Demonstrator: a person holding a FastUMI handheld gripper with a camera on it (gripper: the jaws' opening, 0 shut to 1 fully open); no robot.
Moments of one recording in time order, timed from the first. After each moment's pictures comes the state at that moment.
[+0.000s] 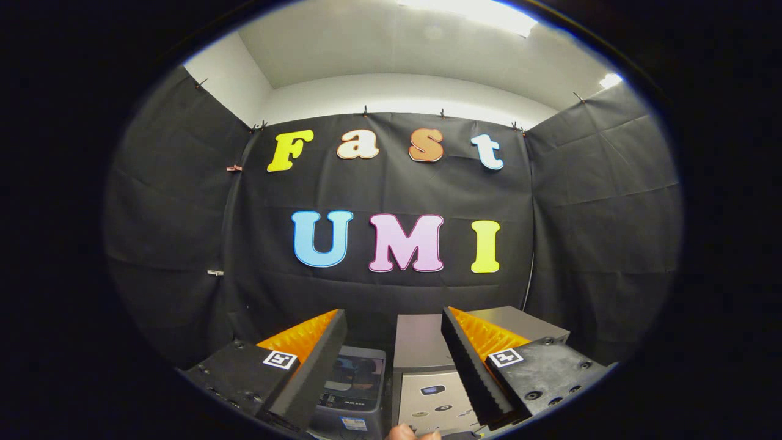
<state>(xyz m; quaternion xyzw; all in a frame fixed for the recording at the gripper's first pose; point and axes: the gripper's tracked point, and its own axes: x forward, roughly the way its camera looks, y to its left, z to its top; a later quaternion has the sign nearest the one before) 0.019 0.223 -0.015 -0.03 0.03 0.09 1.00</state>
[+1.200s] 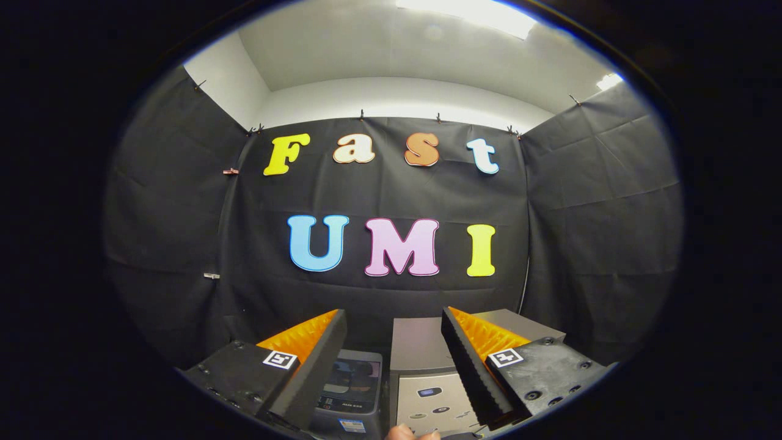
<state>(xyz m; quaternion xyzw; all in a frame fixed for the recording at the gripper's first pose) 0.019 0.222 -0.008 -0.02 0.02 0.08 1.00</state>
